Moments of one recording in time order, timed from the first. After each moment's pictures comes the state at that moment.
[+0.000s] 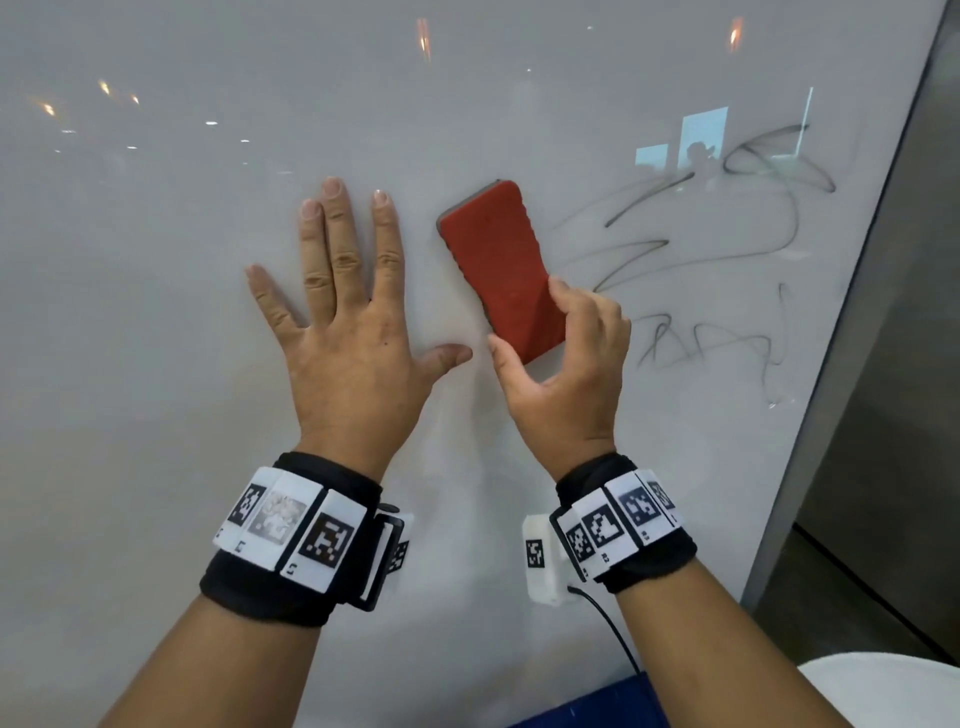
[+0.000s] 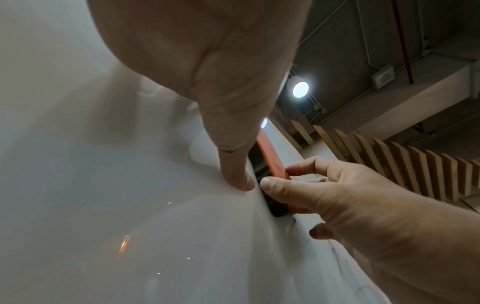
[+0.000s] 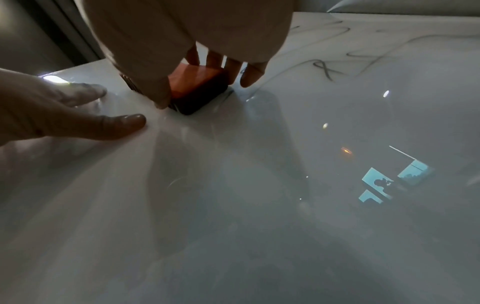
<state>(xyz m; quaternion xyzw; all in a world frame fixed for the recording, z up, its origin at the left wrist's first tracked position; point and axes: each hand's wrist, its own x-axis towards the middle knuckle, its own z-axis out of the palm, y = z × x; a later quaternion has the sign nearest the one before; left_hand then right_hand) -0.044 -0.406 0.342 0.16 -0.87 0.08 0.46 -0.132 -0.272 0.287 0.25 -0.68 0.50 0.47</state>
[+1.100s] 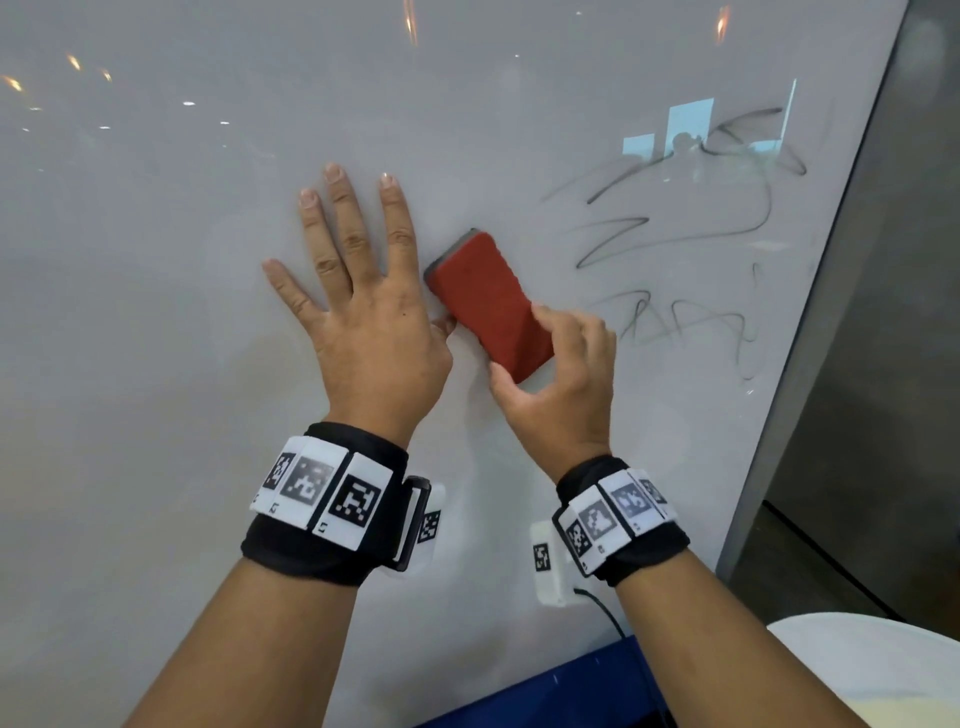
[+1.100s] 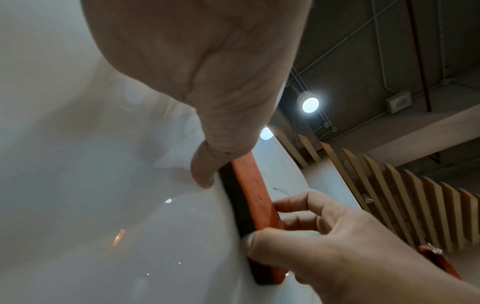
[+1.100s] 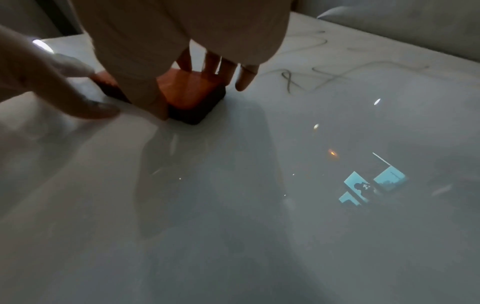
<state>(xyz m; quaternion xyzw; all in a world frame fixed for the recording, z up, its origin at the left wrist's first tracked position) -0.051 -0.381 0.336 0.19 -0.87 0.04 0.45 -0.122 -0.258 0.257 0.25 -0.71 0.47 0.45</state>
